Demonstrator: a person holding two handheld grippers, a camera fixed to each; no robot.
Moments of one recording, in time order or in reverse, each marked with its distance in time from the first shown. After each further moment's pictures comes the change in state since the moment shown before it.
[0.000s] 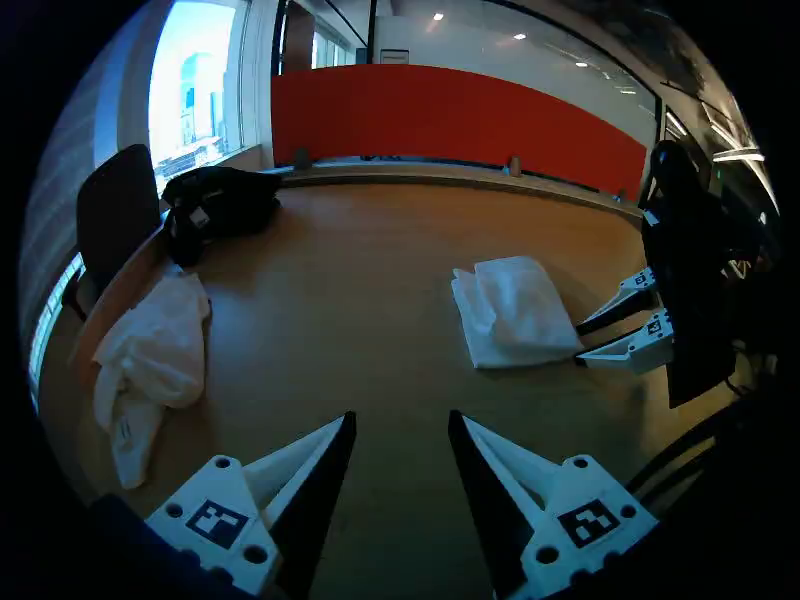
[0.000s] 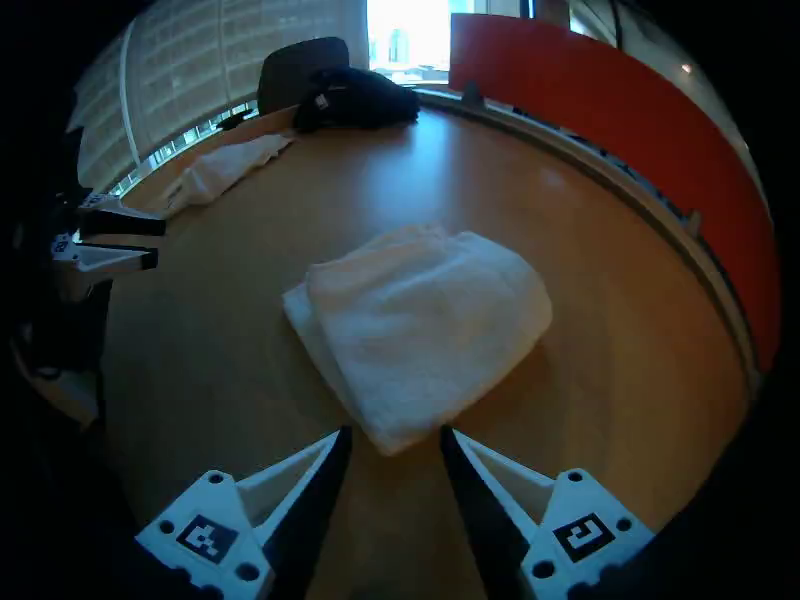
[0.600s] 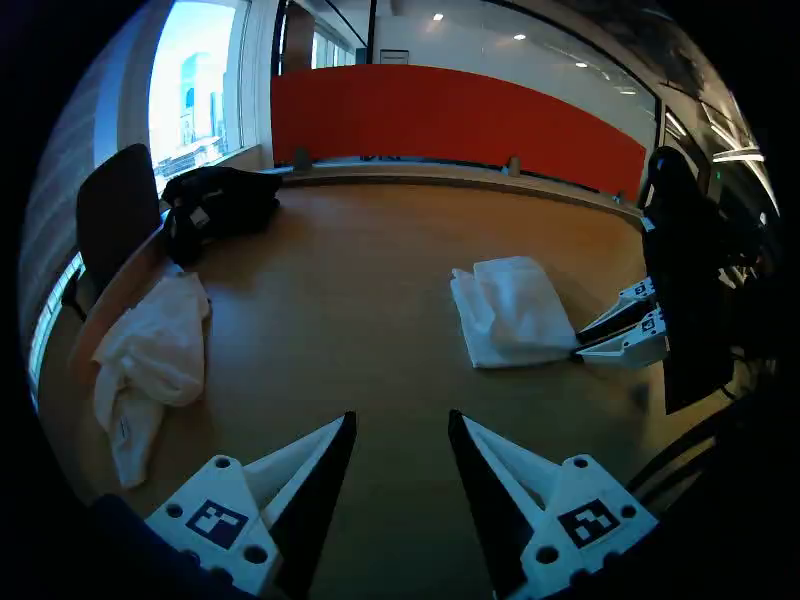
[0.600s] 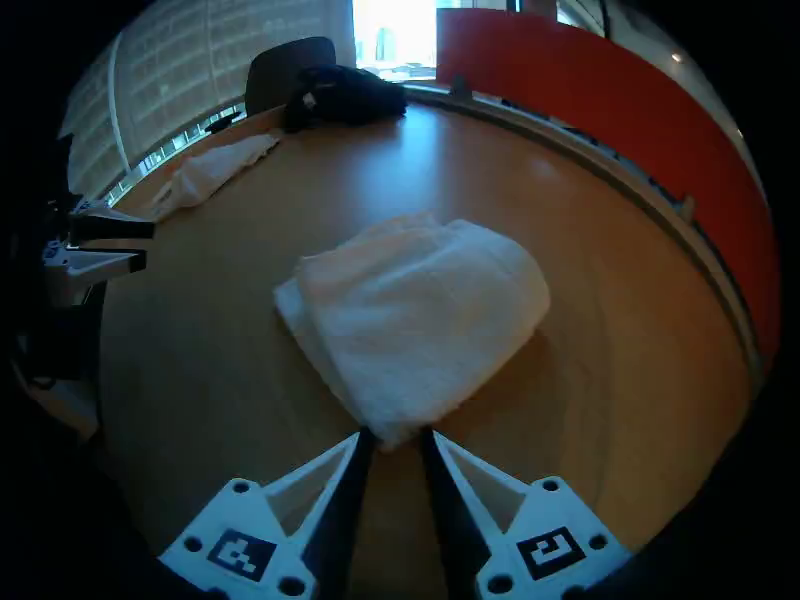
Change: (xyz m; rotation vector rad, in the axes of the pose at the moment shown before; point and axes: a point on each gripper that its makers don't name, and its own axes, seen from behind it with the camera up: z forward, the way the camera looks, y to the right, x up) left arm 0.000 0.000 -0.001 -0.002 0.001 -0.001; right arm -0.006 0.003 0.009 -0.022 -0.001 0.034
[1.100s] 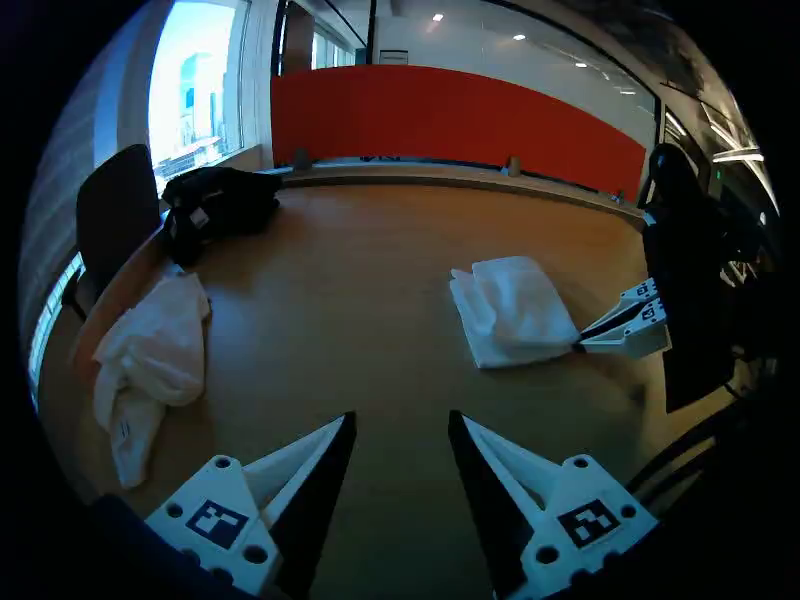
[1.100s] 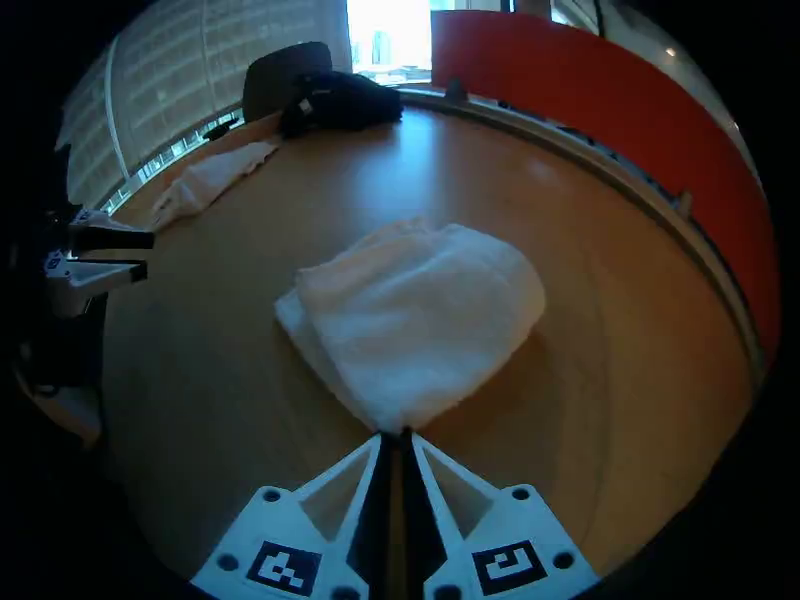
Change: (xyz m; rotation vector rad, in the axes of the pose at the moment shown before) left arm 0.000 0.001 0.000 -0.001 0.001 -0.001; right arm 0.005 0.000 -0.005 0.005 0.017 0.012
